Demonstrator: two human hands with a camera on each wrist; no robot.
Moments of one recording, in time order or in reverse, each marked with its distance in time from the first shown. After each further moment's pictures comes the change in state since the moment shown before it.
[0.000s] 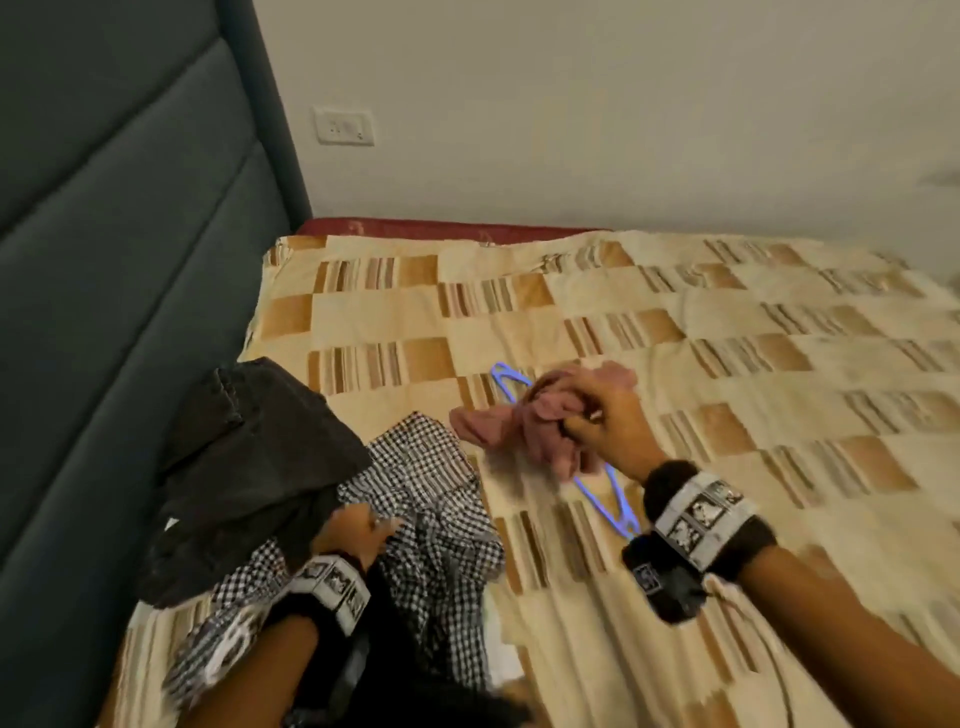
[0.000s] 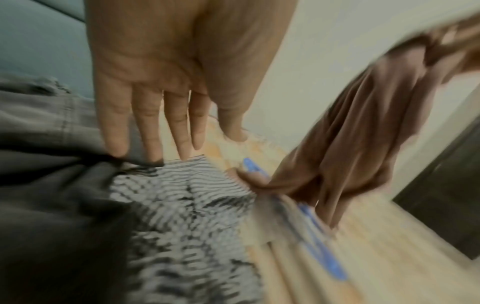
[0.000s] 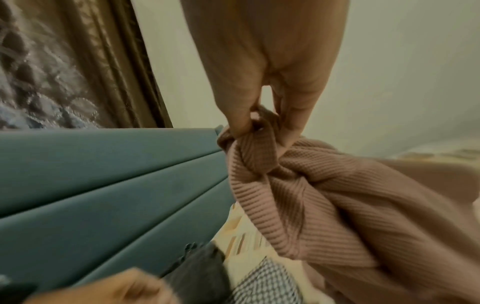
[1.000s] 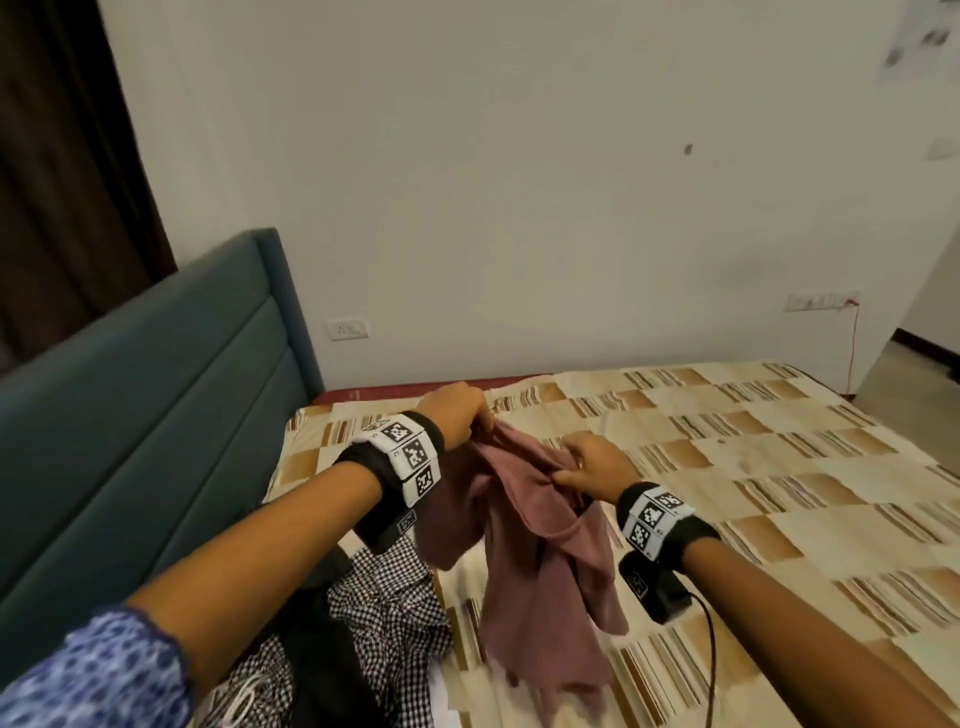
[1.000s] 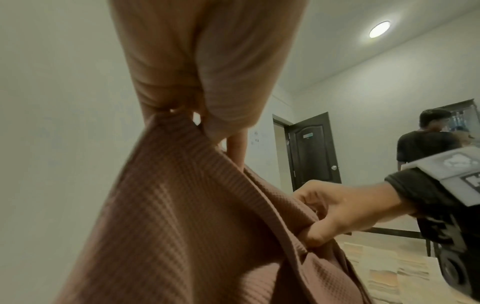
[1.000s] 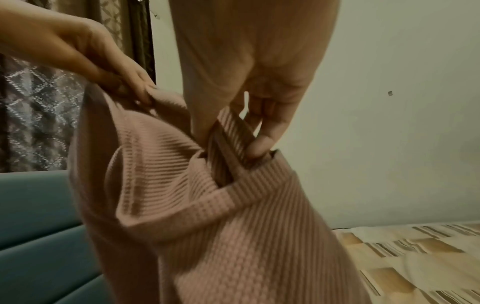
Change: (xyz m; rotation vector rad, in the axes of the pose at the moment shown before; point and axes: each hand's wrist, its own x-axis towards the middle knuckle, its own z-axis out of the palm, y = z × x) left_hand -0.298 0.297 -0.179 0.460 0.369 0.881; right_hand -0.101 -0.085 -0.233 -0.278 -0.071 0.103
